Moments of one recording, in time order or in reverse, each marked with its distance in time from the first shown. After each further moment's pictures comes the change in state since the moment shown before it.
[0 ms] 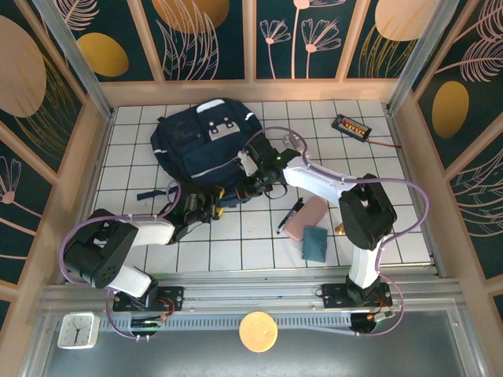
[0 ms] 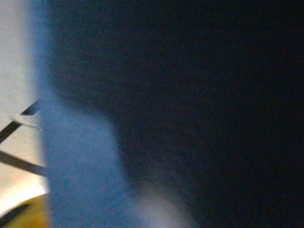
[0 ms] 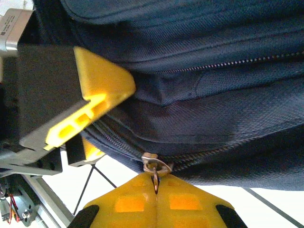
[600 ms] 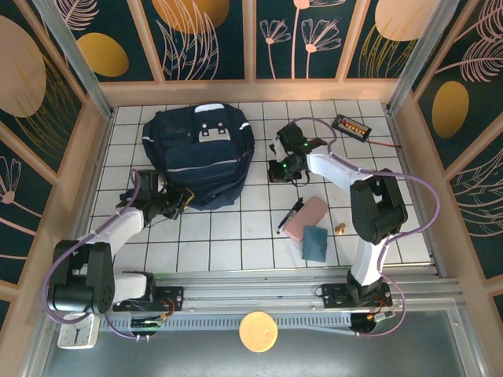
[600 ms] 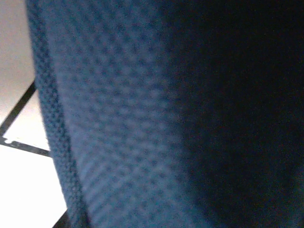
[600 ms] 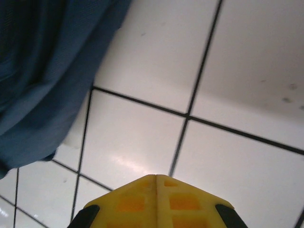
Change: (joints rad) left arm 0.443 -0.210 0.175 -0.694 0.359 0.721; right arm -0.251 0.000 -0.028 -0.031 0.111 -0.054
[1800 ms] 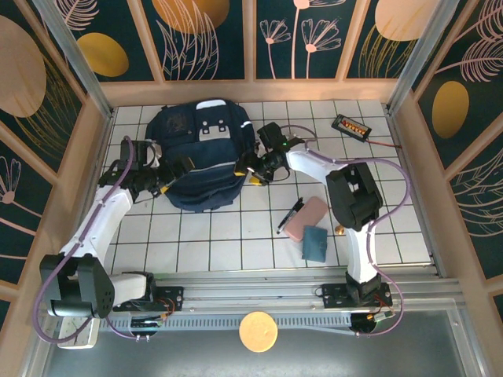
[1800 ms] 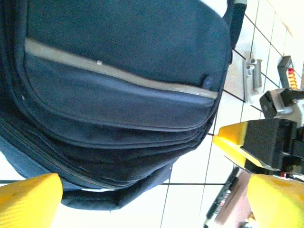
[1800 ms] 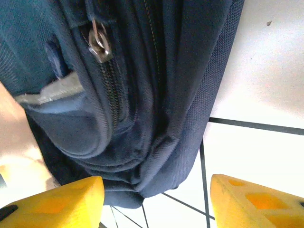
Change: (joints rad) left arm 0.010 -0.043 0.401 -0.436 -0.122 0.463; right arm 0.088 0.211 0.166 0.147 -0.248 0.561
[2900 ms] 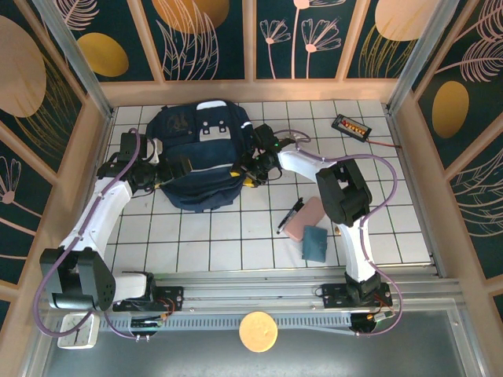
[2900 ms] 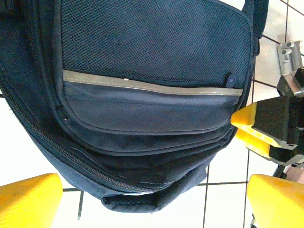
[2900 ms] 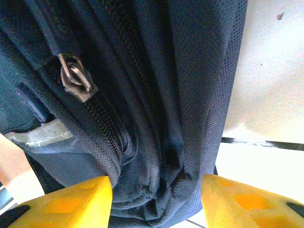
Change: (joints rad) left arm 0.000 0.050 0.077 -0.100 -0.092 0.186; right arm 0.026 0.087 0.068 0.013 0.024 0.172
